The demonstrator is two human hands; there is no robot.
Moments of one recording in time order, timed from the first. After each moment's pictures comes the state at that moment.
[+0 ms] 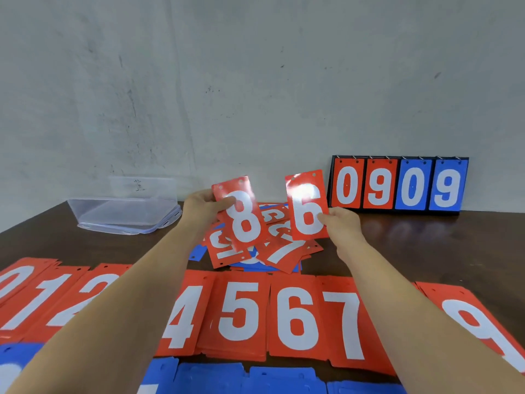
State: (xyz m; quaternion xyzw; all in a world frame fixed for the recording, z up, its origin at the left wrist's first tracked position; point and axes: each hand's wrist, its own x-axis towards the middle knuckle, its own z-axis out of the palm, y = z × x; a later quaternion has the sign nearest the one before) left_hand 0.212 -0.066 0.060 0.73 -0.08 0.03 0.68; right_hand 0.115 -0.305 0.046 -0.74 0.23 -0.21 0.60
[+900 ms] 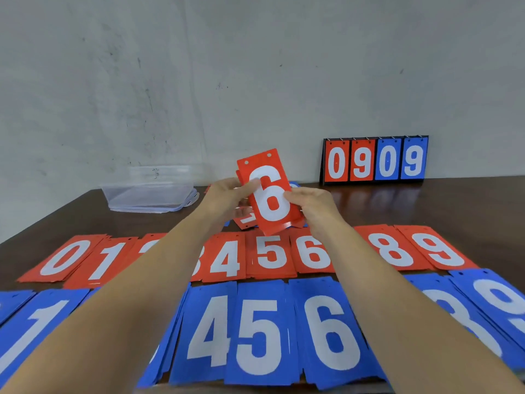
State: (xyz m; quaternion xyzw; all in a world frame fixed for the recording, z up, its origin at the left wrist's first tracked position) left_hand 0.091 -0.008 0.090 0.70 -0.18 -0.12 0.68; right_hand 0.014 -0.169 0.078 -0.66 0.18 -0.19 0.70
